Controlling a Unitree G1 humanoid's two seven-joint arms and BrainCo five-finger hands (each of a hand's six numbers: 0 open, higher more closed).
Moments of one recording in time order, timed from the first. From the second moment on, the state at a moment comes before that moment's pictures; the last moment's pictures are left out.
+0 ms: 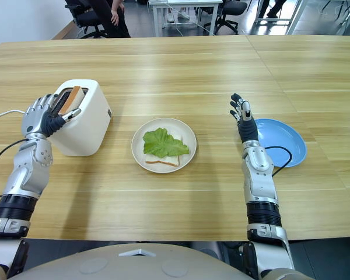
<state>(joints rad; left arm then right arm) -0.22 0.61 0.01 0.22 0.74 0.23 0.17 -0.20 -0.23 -0.20 0.23 0.13 -0.16 0.16</state>
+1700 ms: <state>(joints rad) -0.18 0.40 0.10 -0.16 0.16 -0.25 0.12 -0.19 -0.22 -0.19 0.27 0.11 -0.19 0.14</state>
